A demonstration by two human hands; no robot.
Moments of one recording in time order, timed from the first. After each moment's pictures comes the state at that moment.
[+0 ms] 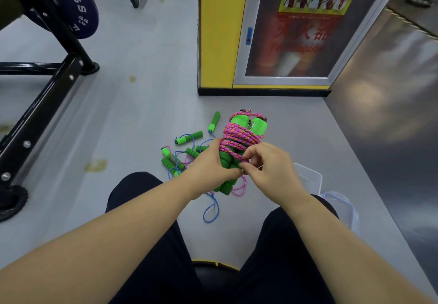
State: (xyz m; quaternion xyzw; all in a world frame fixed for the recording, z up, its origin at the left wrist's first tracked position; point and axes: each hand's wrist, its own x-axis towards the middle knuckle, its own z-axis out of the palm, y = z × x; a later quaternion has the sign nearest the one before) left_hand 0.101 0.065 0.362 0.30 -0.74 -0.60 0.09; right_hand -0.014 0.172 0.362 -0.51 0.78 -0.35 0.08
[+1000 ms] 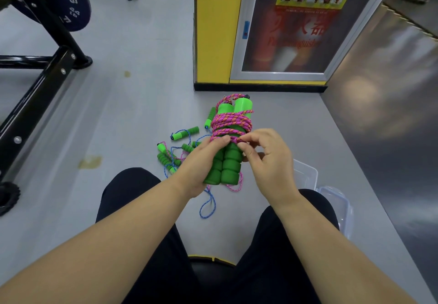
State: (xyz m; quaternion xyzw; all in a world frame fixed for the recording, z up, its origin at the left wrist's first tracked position) left_hand 0.096 0.066 0.352 0.32 -0.46 -0.82 0.14; right_hand -0.003 0.168 0.354 -0.45 0.71 -0.53 0.03
